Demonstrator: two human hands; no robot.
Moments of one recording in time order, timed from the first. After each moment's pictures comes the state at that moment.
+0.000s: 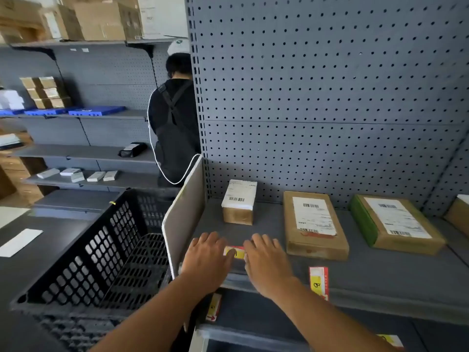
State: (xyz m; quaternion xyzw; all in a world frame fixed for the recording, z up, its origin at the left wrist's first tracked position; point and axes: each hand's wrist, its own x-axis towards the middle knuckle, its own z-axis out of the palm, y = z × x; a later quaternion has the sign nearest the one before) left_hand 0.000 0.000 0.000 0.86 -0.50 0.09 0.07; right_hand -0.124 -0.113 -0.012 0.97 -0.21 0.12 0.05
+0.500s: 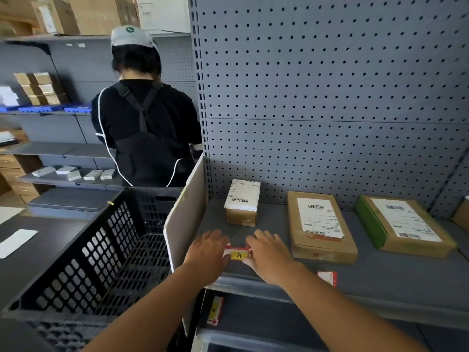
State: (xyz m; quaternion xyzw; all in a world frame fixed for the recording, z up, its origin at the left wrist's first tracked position) left_hand 0.041 -0.018 -0.015 0.83 -0.54 0.05 0.07; right_hand -0.096 -0.144 -0.007 0.98 -0.20 0.05 0.00
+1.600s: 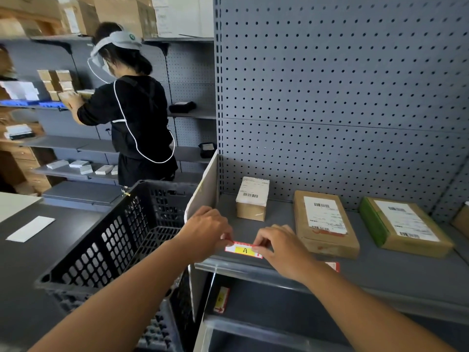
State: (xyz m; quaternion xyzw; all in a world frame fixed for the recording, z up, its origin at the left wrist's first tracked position) left_hand 0.050 0.033 0.051 0.74 -0.66 0.11 0.09; right_hand -0.139 -0.112 0.033 0.95 -0.19 0.15 -0.20
